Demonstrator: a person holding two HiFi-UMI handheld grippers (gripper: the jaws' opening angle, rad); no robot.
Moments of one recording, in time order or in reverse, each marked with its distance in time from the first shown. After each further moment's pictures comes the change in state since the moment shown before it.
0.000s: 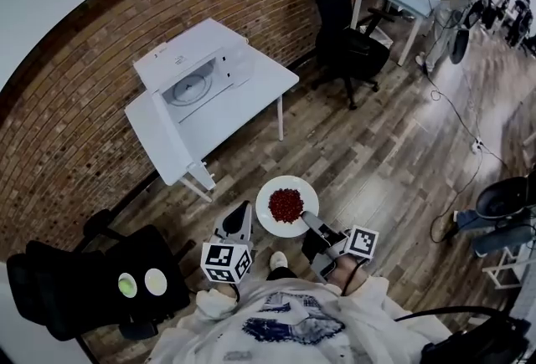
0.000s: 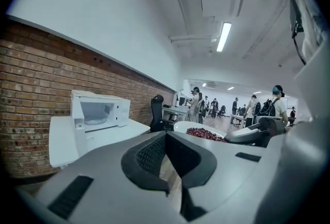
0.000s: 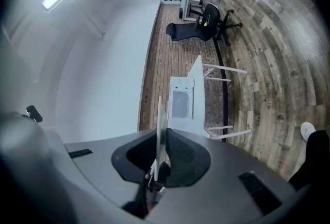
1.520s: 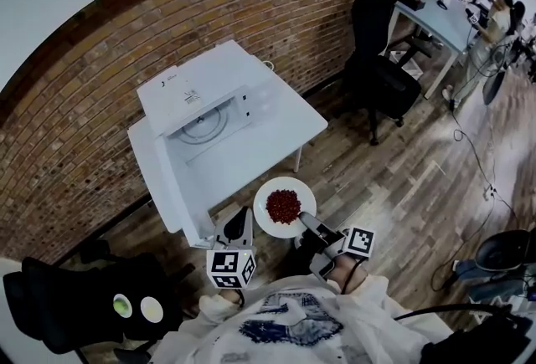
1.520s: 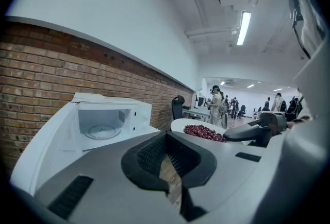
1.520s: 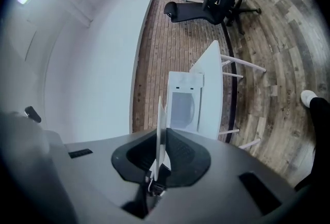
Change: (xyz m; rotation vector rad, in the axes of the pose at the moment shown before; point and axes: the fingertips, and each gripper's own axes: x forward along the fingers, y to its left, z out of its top) left arm 0.176 0.151 0.056 -0.023 -0.007 0.192; right arm 0.229 -0.023 0.137 0.016 0.145 -0.013
